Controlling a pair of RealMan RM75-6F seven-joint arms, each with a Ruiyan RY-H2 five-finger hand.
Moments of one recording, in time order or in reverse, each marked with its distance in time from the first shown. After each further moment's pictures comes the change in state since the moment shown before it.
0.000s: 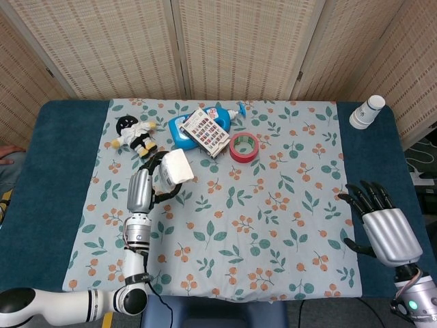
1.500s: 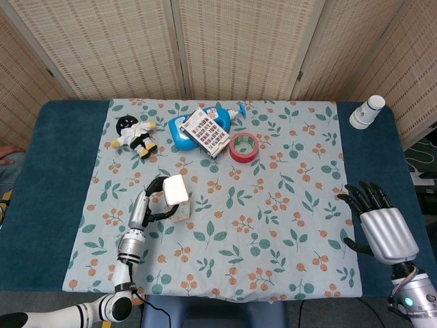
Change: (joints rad) left arm 0.202 -0.038 0.087 0.240 0.209 -0.306 -0.527; right arm 0.016 -0.025 -0.001 0.010 0.040 -0.021 -0.047
